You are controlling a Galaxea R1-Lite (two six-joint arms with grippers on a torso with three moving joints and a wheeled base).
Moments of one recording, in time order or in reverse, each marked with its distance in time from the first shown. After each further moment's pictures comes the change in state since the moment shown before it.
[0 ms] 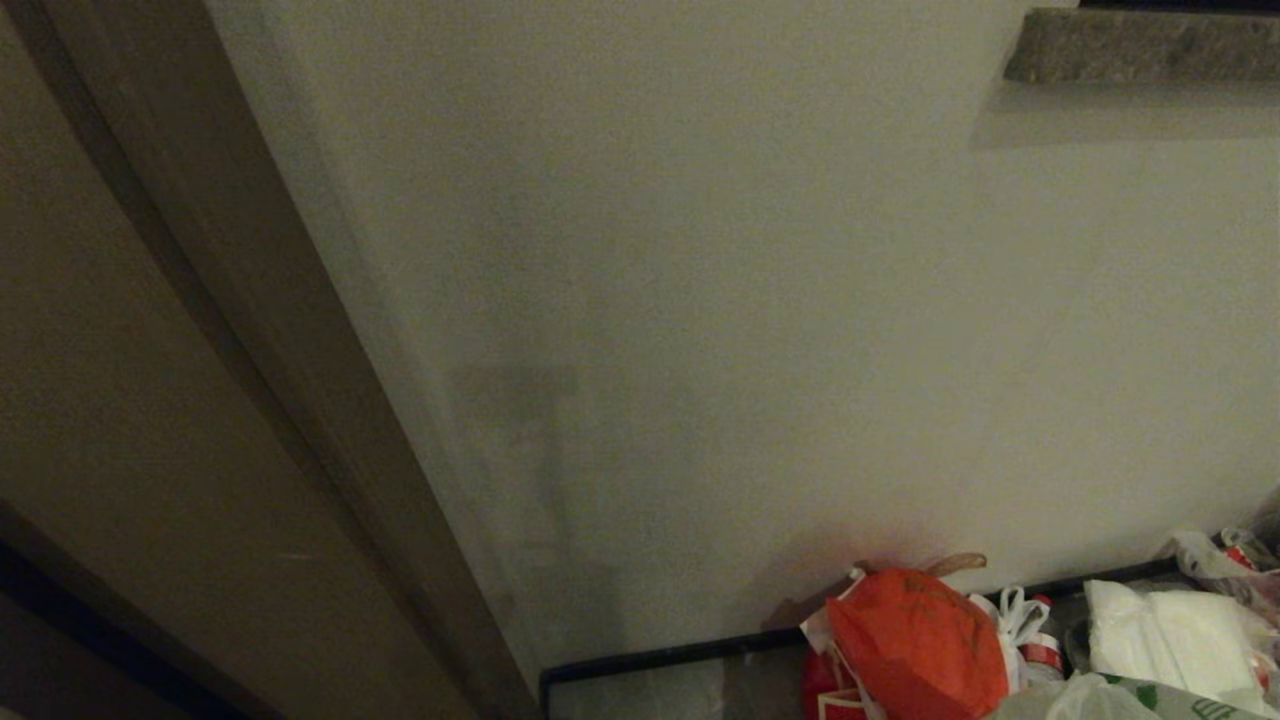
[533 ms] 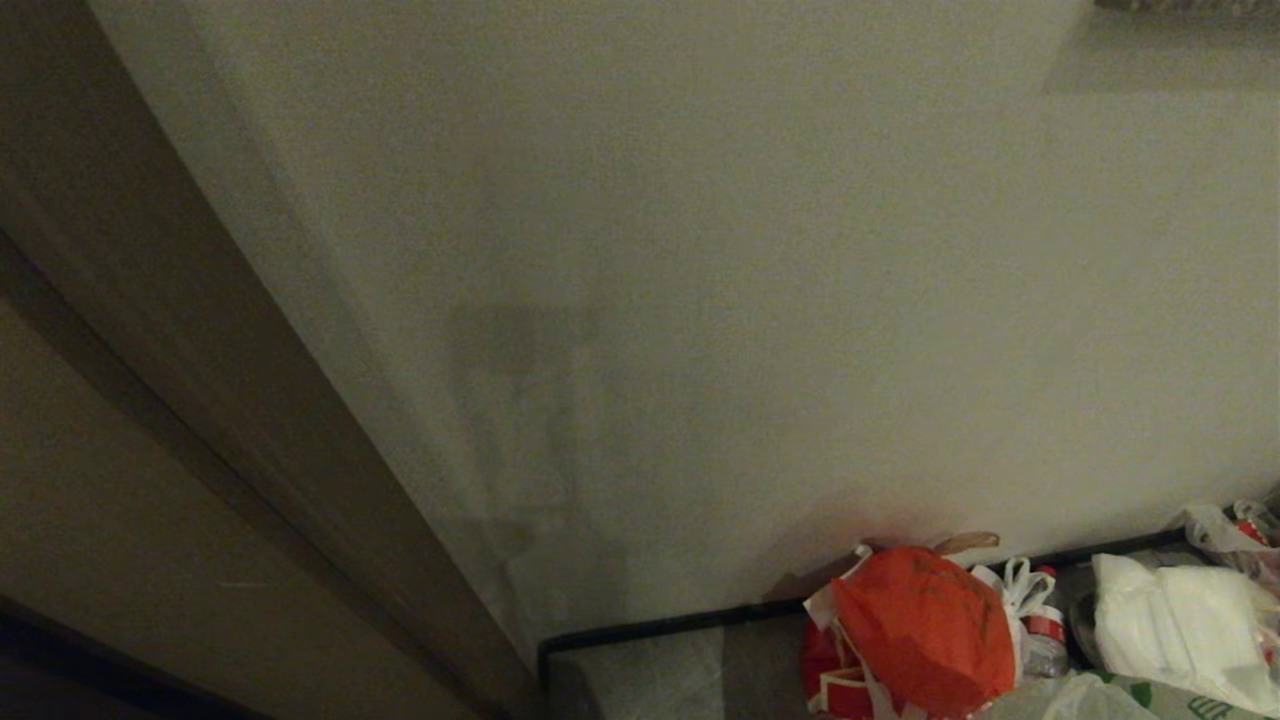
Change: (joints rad) left arm 0.001 0.000 0.000 0.000 0.000 0.000; right arm 0.001 0.000 0.000 0.000 0.000 0.000
